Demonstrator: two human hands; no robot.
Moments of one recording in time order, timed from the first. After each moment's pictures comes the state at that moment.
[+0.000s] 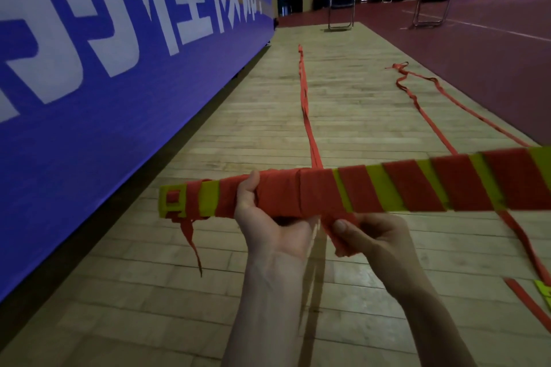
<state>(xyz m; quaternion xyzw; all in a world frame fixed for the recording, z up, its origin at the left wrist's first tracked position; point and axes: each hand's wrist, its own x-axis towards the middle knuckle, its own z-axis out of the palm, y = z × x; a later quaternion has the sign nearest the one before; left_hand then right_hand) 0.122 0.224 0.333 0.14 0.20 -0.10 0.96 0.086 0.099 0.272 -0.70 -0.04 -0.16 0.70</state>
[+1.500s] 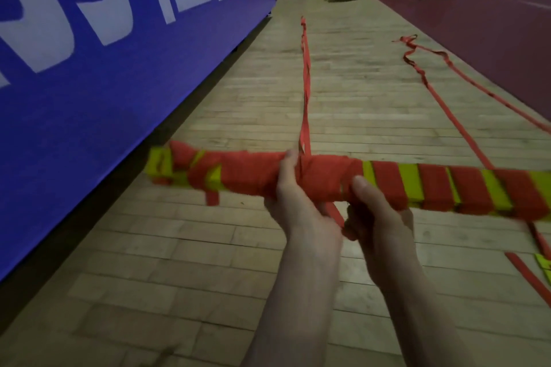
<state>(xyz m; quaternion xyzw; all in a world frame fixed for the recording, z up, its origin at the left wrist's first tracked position) 0.116 0.203 0.309 0.26 0.24 -0.08 0.93 0.080 0.130 0.263 -0.51 0.11 -0.20 0.83</state>
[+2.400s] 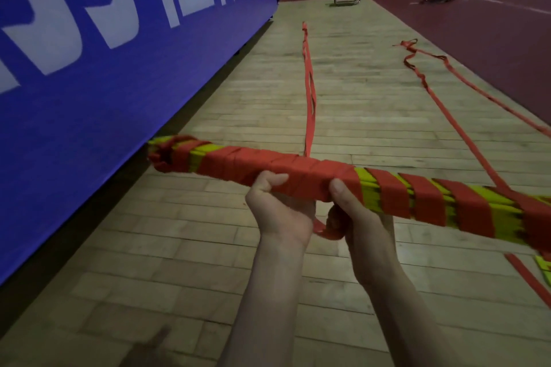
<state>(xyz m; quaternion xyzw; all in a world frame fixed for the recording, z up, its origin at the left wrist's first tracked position) 0.122 0.234 0.303 0.22 0.10 -0.07 0.97 0.078 0.151 0.267 -0.55 0.11 -0.18 0.81</state>
